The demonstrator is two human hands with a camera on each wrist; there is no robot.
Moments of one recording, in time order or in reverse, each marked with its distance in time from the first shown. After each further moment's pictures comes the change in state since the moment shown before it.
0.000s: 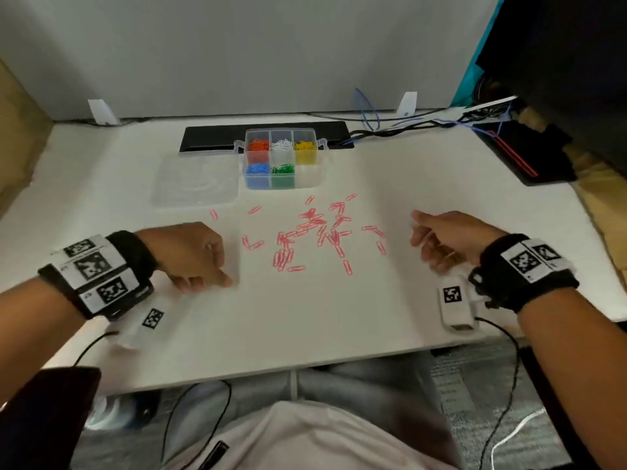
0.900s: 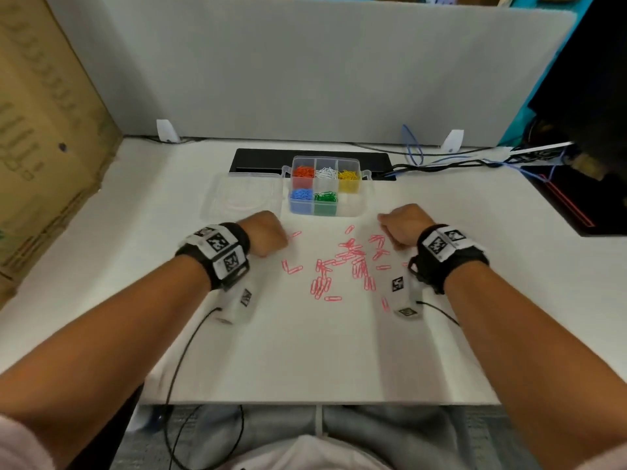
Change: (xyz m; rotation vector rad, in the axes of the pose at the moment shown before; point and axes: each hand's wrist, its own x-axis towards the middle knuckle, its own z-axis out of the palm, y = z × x) left_hand 0.065 0.024 -0.025 -0.011 0.275 0.048; right_hand 0.067 -0.106 0.083 -0.257 0.084 -0.188
